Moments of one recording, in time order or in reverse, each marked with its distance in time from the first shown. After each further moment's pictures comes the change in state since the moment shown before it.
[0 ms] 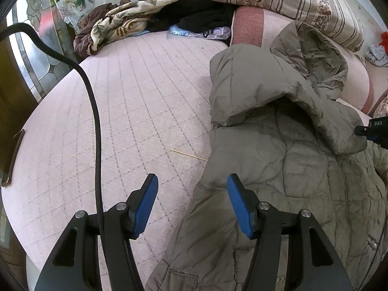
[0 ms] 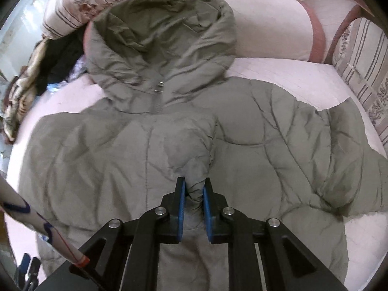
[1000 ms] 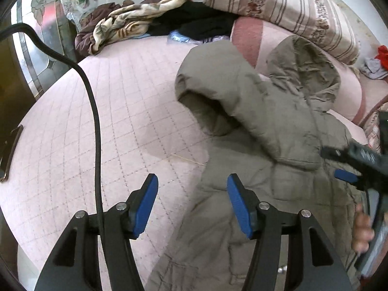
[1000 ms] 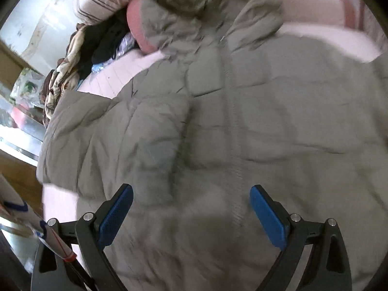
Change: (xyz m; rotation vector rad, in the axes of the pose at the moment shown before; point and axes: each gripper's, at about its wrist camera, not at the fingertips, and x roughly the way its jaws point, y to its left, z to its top) left arm -0.017 0.010 0.003 -0.058 -0.020 -0.056; right arm 0.009 0.056 -0.063 0.048 0.106 0.331
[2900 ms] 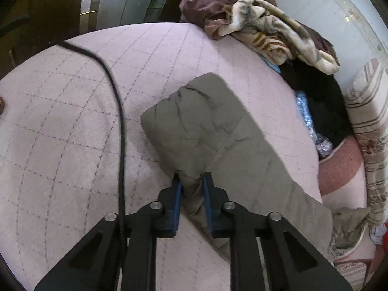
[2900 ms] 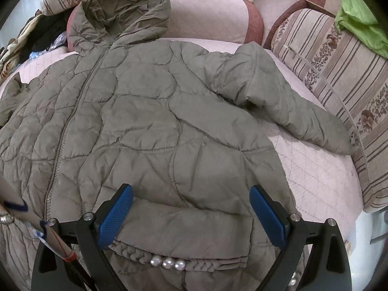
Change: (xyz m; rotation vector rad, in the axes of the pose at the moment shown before) left arm 0.114 0.257 0.117 -0.677 0.019 -0.029; right arm -0.121 -0.111 -0.104 -0.090 -0.167 -0.595
